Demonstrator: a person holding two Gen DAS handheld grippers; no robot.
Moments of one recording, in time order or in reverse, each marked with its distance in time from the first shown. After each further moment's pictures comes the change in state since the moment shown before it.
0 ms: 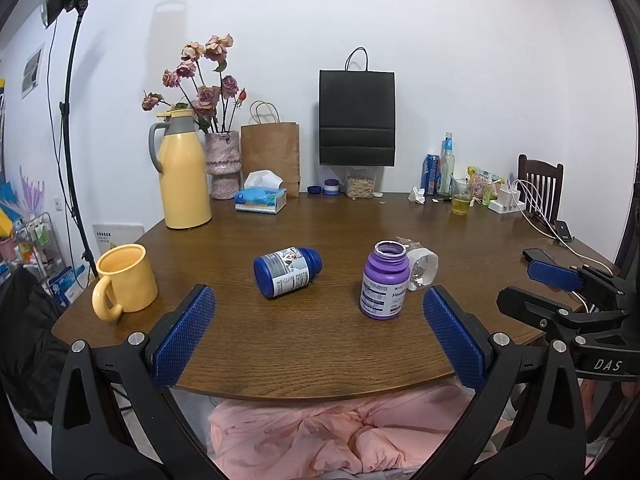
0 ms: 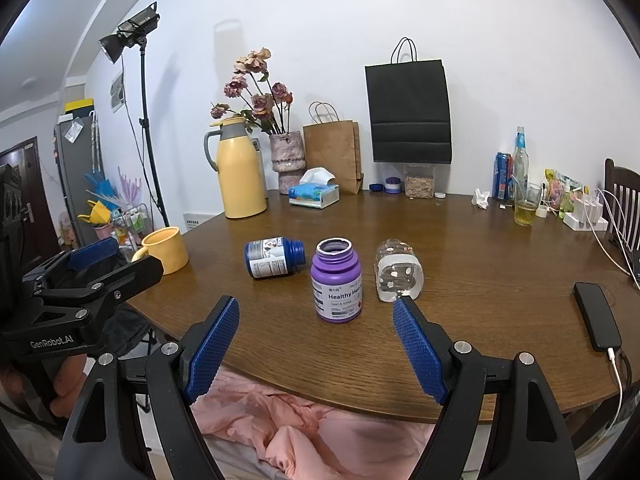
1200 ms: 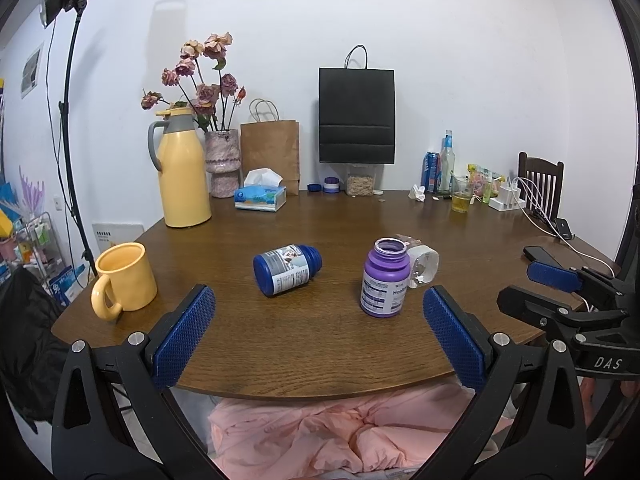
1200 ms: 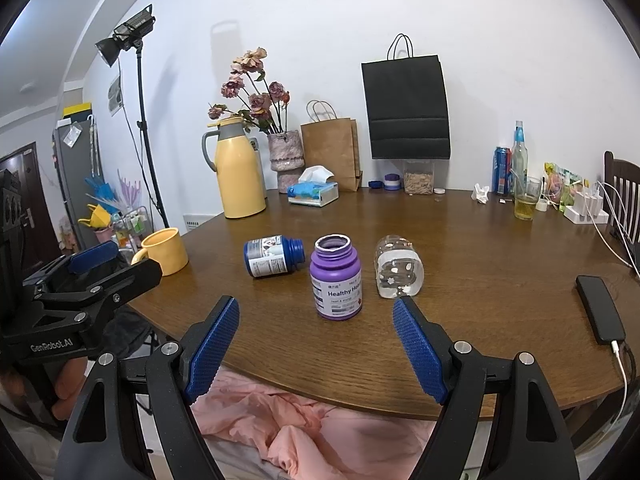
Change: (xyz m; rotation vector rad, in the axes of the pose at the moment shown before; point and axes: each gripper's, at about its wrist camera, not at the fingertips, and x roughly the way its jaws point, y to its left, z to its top) left arm 0.001 0.000 -0.003 0.005 -0.003 0.008; right arm 0.000 -0.002 -0.002 0.029 0.002 0.010
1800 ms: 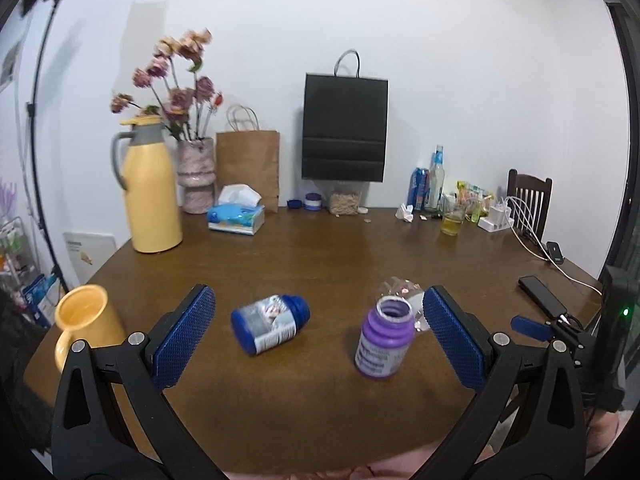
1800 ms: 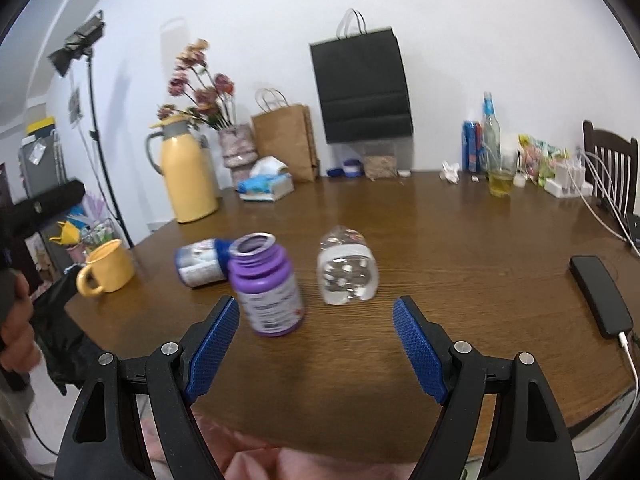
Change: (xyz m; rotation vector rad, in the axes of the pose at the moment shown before) left arm 0.077 0.020 0.063 -0.019 0.025 -0.115; right arm 0.068 -0.068 0.008 0.084 0.057 -0.116
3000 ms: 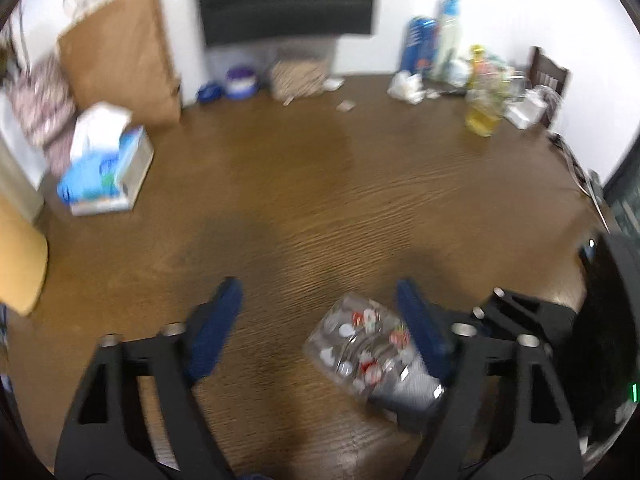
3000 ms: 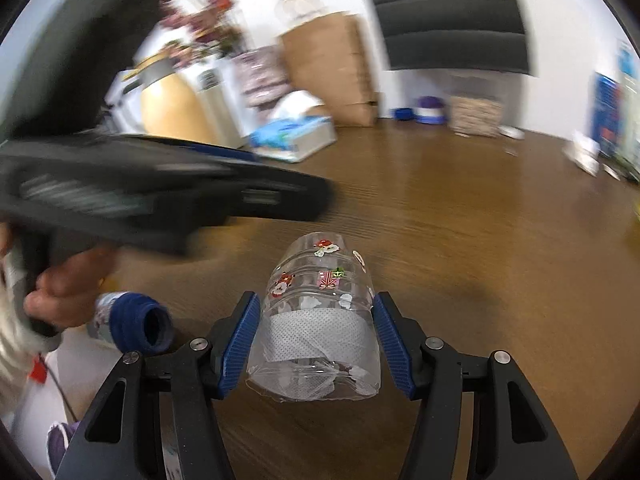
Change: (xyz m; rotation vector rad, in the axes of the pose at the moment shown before) left arm 0.355 -0.023 0.059 0.114 0.627 -0.132; right arm 0.264 -0.019 0.096 -0.129 0.256 0.360
